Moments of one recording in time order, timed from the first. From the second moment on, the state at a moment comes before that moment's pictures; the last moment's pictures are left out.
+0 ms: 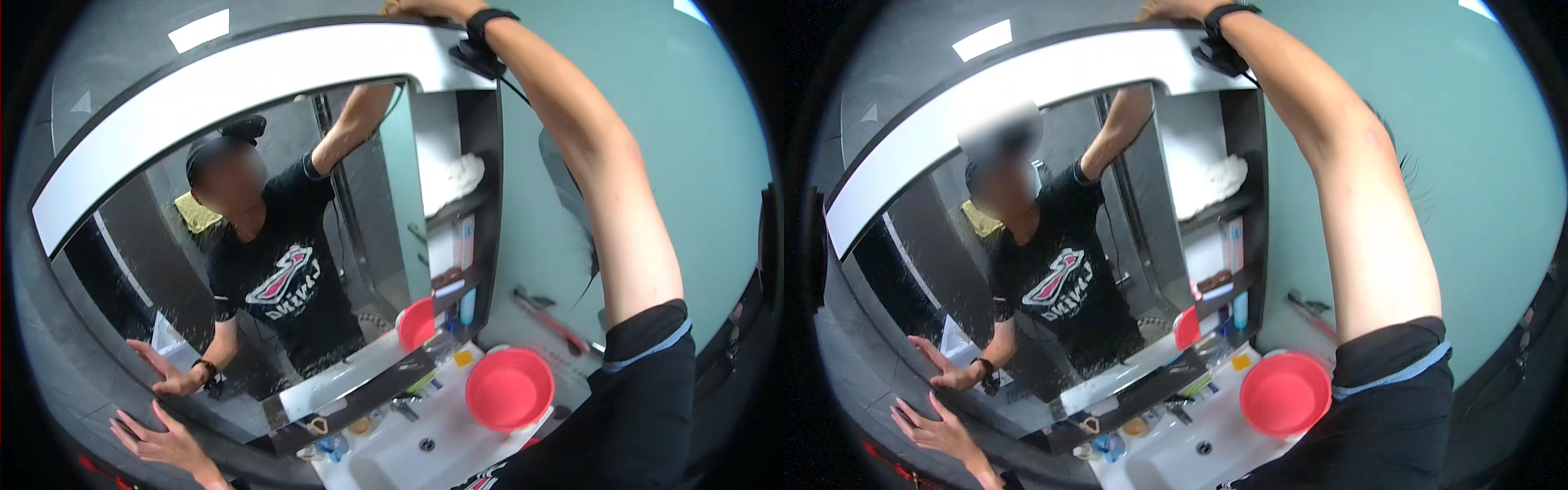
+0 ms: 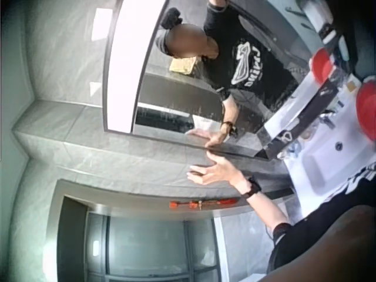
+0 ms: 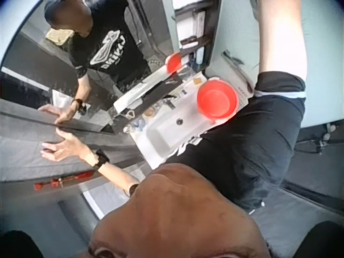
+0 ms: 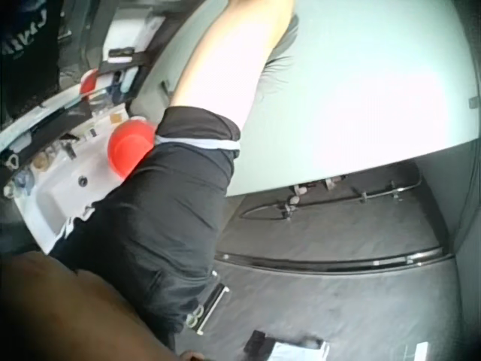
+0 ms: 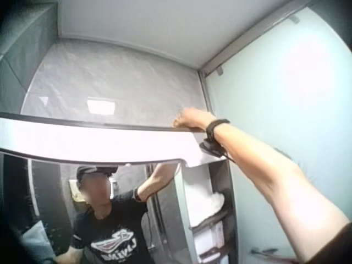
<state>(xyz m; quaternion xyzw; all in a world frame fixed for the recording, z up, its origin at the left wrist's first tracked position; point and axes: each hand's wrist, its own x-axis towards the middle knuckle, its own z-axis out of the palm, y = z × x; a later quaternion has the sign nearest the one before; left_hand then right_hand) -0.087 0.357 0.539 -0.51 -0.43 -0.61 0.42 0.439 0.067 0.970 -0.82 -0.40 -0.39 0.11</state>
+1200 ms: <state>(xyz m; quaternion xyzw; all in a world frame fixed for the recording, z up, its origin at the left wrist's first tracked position) -0.088 0.356 0.537 -0.53 -0.42 -0.63 0.38 0.392 -0.096 0.930 -0.48 -0.49 -0.02 0.73</state>
